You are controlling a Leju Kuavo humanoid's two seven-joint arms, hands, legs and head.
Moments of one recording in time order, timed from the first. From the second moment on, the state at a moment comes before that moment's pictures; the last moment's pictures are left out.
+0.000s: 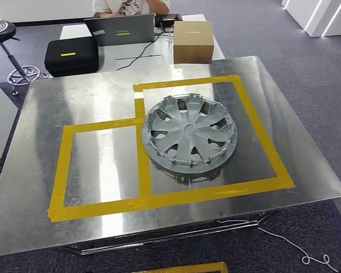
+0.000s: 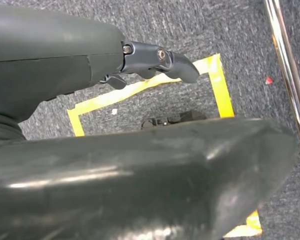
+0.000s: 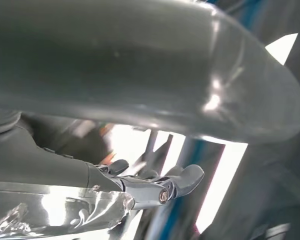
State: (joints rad) left arm 0.00 -0.26 1.17 -0.23 -1.20 0.01 -0.32; right arm -0.01 0.02 -1.46 -1.81 0.43 -0.41 -0.31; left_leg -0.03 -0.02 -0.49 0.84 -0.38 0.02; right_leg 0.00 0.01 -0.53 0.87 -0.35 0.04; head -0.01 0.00
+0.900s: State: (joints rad) left arm -0.01 -0.20 1.23 -0.24 -1.16 0.02 -0.30; right arm -0.04 0.32 -1.53 -0.74 0.55 -0.42 0.15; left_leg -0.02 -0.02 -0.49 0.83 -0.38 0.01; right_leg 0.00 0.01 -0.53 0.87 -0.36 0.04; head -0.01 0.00
